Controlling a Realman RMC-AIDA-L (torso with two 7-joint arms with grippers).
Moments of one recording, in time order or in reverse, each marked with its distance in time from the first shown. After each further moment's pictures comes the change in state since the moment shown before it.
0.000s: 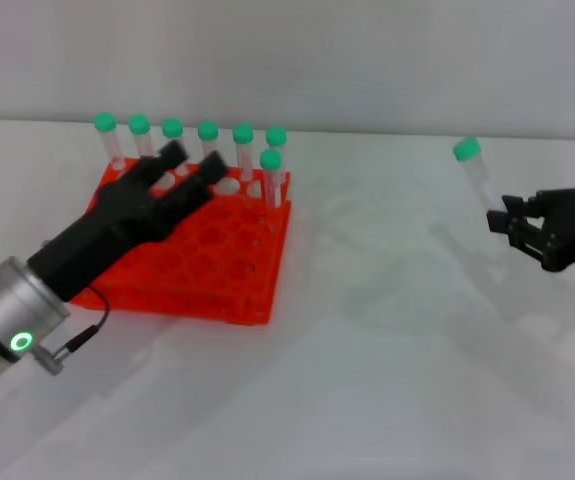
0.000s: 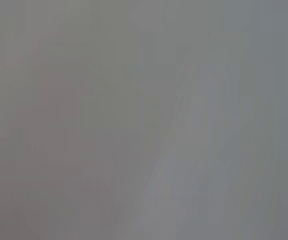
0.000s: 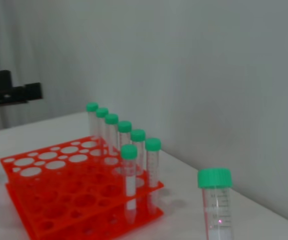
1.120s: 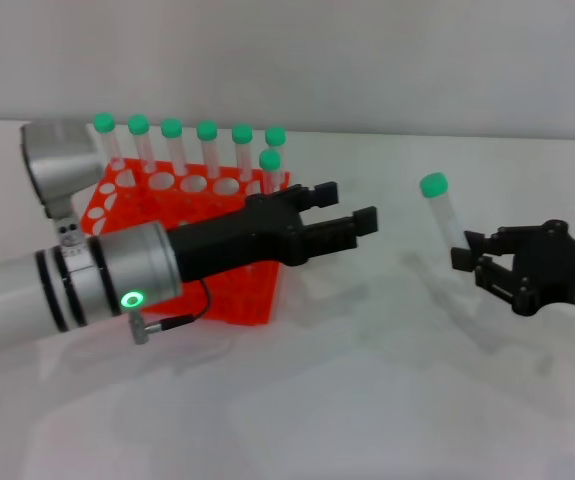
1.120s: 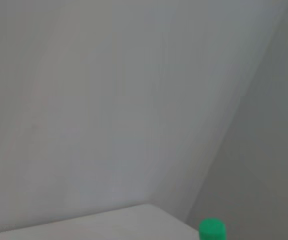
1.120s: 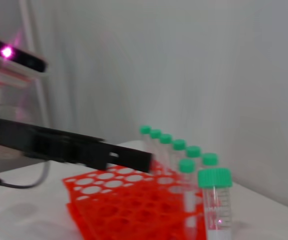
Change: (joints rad) left arm -0.202 -0.005 -0.003 0.101 0.440 -0.130 -0.298; right arm 0.049 0.005 0.026 0.304 0.245 0.146 -0.336
